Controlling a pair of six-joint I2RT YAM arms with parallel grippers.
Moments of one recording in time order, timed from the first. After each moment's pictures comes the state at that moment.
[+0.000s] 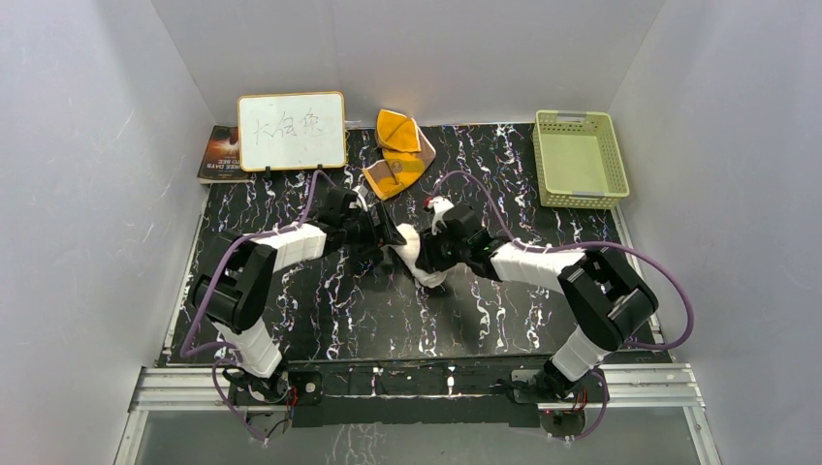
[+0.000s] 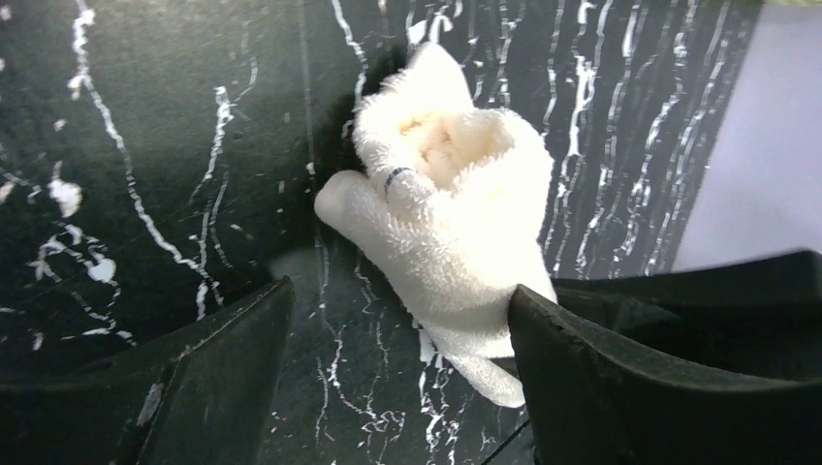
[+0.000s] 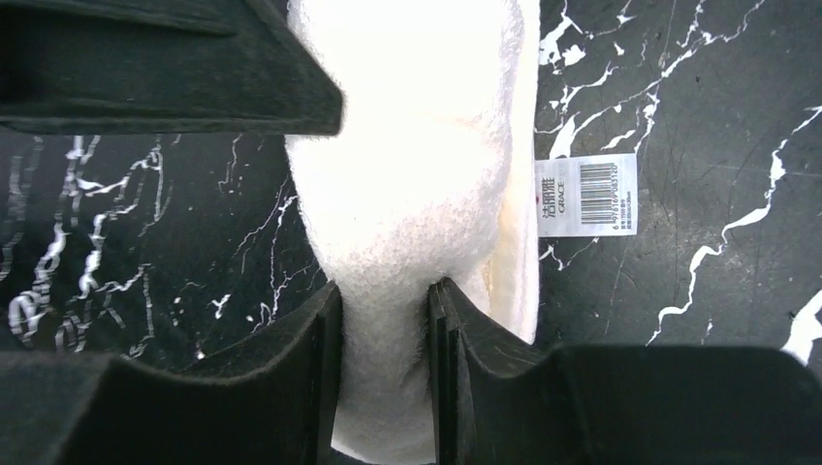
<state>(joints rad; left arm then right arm) -0.45 1.72 0.90 -0.03 0.37 -0.76 0.68 1.60 0.81 0.08 -0.16 0.26</state>
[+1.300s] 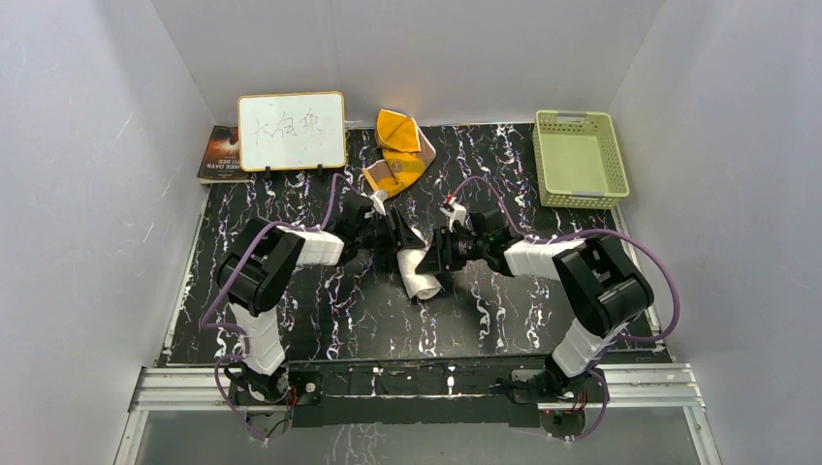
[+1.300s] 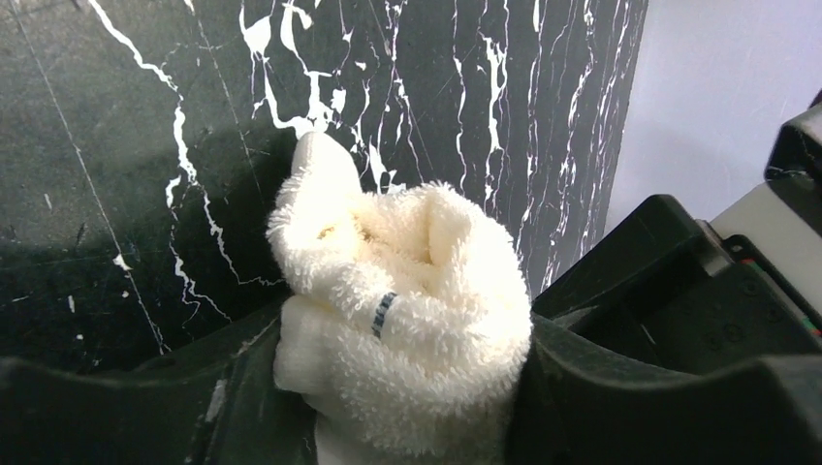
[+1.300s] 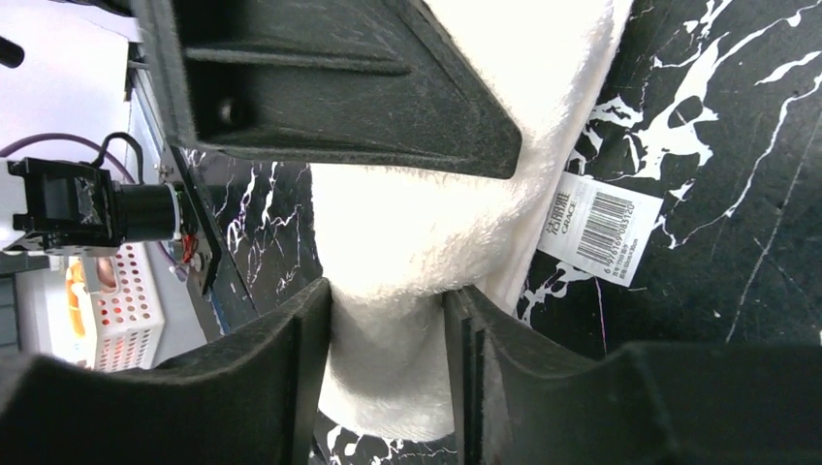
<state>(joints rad) -0.52 1.88 0.88 0.35 0.49 -0.91 0.47 1.67 0.72 0.29 -0.73 0.48</state>
